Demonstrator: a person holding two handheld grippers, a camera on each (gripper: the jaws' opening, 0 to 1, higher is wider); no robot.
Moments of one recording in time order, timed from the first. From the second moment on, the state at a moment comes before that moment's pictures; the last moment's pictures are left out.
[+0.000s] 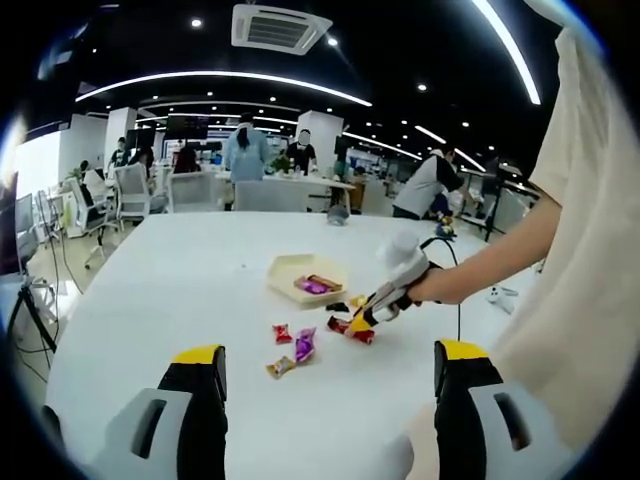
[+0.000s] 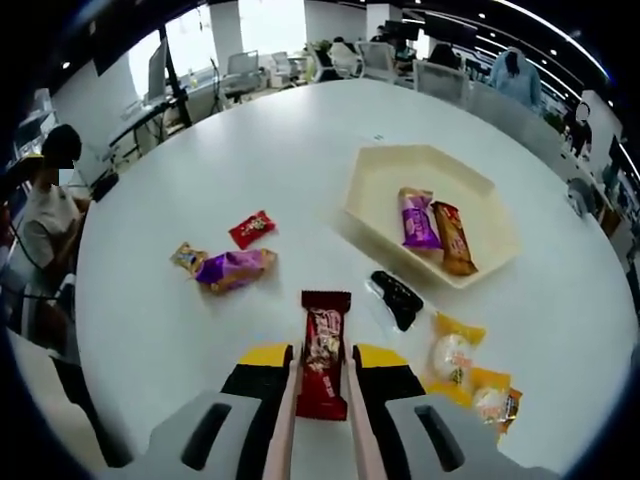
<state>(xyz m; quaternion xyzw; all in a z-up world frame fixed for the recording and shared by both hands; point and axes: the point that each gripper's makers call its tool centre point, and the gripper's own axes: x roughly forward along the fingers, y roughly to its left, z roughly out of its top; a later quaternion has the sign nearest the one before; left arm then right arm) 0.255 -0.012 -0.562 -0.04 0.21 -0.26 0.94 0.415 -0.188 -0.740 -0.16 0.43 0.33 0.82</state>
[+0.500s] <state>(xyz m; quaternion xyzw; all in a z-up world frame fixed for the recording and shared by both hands) 0.253 -0.009 -0.562 -0.04 0.21 -0.25 0.94 0.412 -0.191 -0.740 -0.15 0.44 0.34 0.82</state>
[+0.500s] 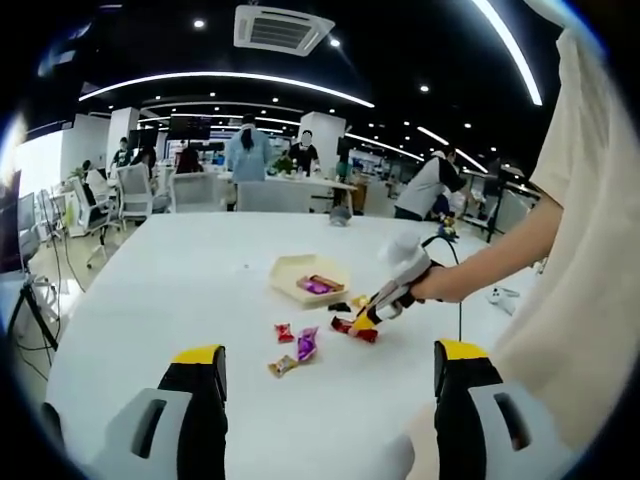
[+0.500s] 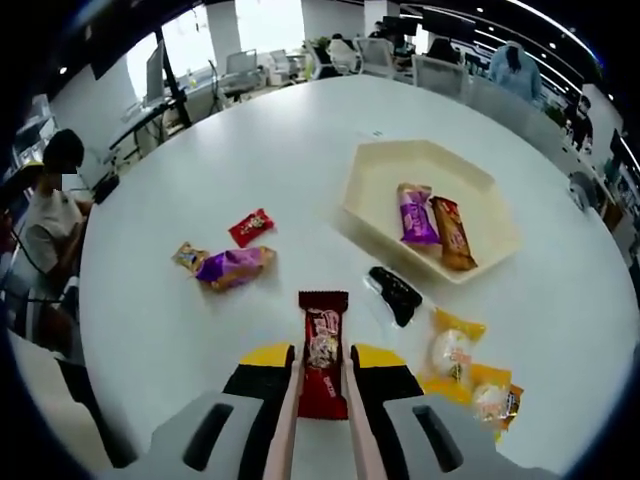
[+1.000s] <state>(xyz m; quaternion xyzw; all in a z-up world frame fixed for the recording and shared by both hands) 0.255 -0.013 -0.561 -0.04 0.20 -0.26 0.94 0.417 -0.198 -0.716 -0.15 0.41 0.34 0.83</state>
